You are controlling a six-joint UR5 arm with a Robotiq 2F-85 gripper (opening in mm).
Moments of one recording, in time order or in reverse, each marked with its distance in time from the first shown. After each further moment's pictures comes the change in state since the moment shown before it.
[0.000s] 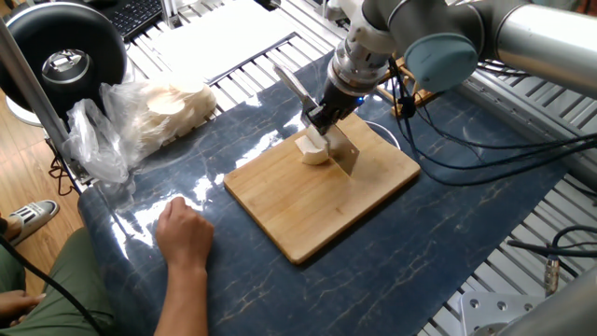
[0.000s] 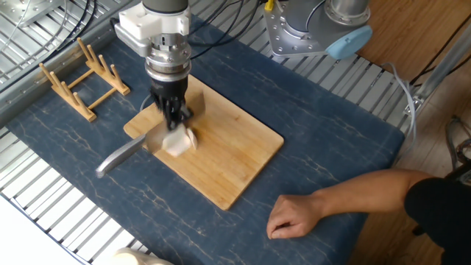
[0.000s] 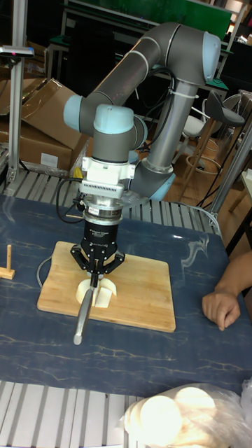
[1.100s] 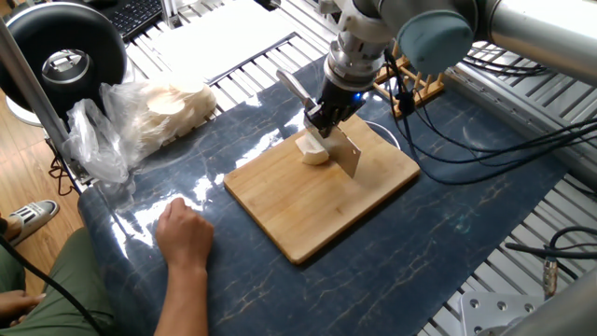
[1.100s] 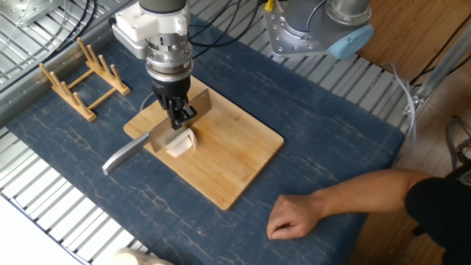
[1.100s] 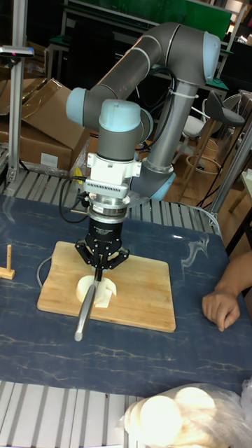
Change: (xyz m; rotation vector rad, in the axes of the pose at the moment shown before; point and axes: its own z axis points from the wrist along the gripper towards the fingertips) arm 0.009 0.009 -0.012 0.013 0.075 0.040
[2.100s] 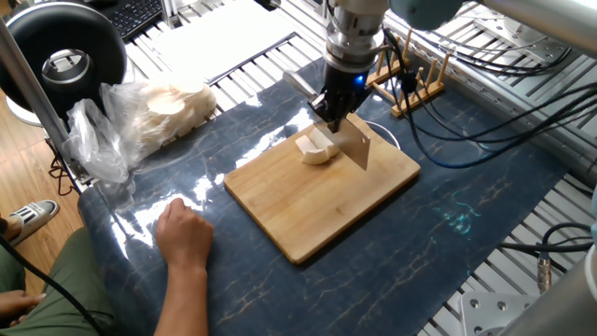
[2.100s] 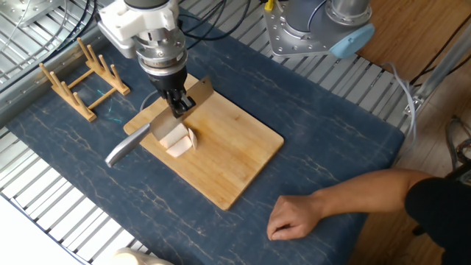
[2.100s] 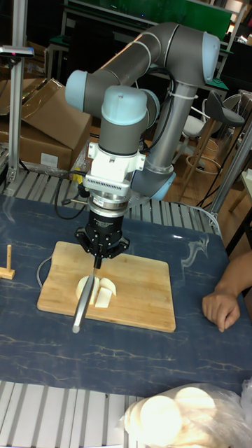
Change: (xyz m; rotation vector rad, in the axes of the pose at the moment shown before) arm 0.010 -0.011 -0.030 0.066 0.144 0.000
